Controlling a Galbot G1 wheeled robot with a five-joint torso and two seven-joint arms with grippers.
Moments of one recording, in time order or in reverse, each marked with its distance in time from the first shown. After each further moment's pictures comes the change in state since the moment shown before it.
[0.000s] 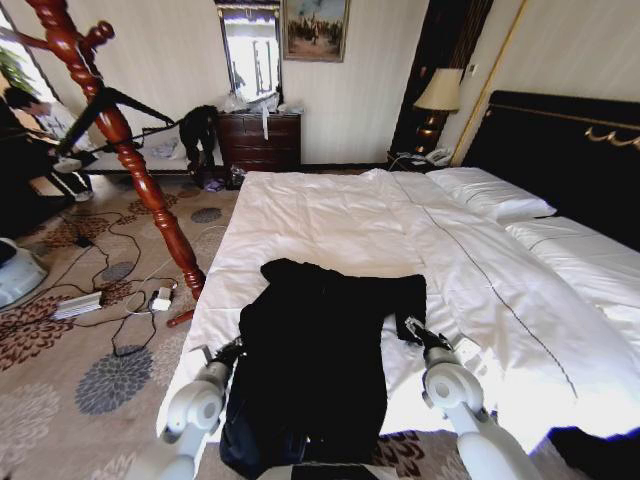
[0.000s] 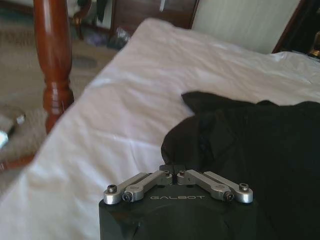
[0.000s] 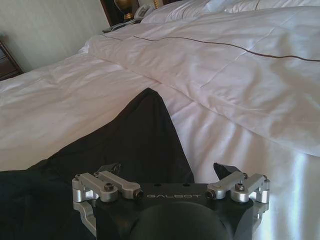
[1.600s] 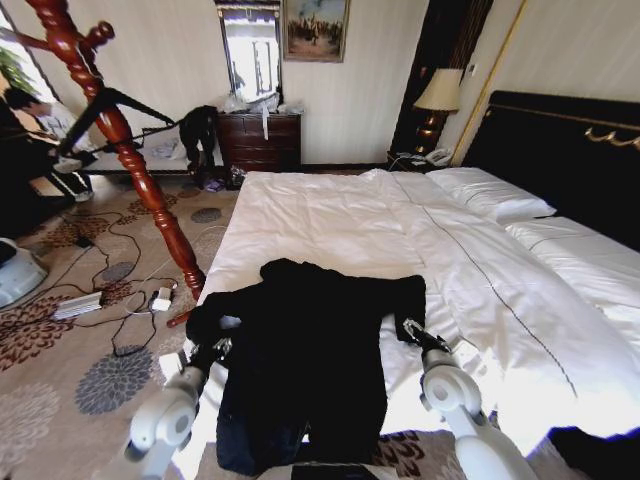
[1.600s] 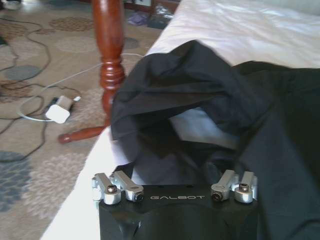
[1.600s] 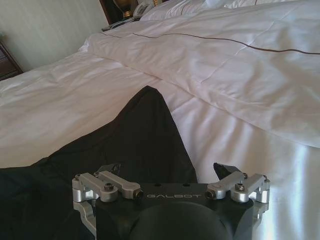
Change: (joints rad) left arm 0.124 -0.046 -0.093 -0.016 0.000 0.078 -0.108; right arm -0.007 0.024 -0.002 0.001 -0.009 0.000 -0.002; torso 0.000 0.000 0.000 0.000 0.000
